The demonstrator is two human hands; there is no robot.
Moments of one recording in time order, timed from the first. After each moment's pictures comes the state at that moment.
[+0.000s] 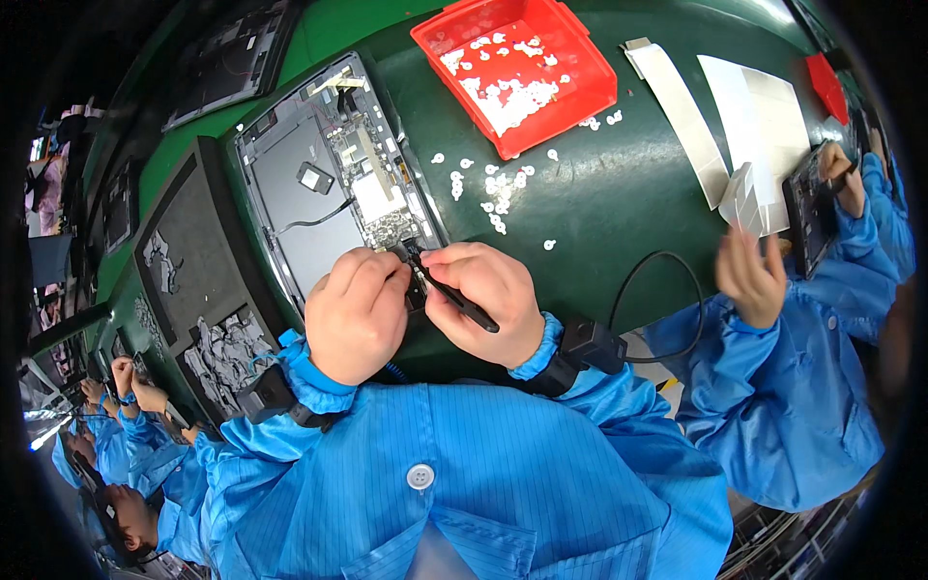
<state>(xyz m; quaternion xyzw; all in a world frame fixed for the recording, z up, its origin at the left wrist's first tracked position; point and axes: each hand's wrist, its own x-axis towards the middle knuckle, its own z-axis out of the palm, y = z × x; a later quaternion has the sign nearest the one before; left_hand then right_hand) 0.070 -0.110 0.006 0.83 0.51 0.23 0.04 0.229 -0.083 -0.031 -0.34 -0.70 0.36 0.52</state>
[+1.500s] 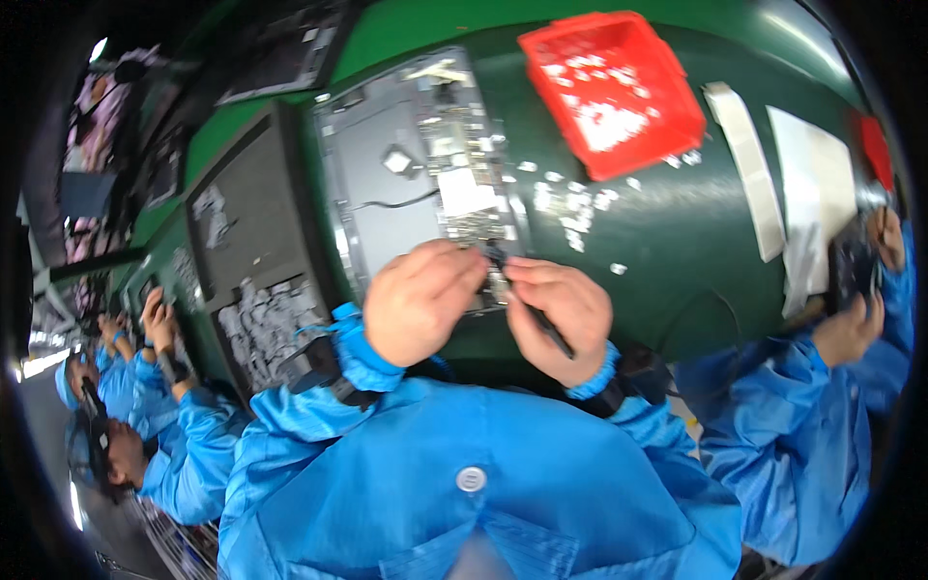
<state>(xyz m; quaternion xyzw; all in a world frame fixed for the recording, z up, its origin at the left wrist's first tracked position) 0.052 -0.113 -0.002 0.83 0.50 0.23 0.05 0.229 -0.085 -0.032 -0.31 -0.73 0.34 0.51</state>
